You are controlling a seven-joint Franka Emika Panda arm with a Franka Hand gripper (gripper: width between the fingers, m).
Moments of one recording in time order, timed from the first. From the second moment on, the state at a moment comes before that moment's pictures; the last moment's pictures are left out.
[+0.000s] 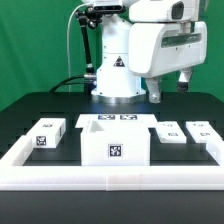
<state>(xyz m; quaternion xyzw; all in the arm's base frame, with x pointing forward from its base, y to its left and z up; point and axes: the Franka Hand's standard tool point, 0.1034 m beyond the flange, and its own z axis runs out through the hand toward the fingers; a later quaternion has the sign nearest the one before) 0.568 0.056 0.121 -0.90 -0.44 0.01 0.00</state>
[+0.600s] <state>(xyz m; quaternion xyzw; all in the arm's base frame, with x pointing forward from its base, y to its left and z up) 0.568 0.056 0.121 -0.90 -0.44 0.01 0.00</state>
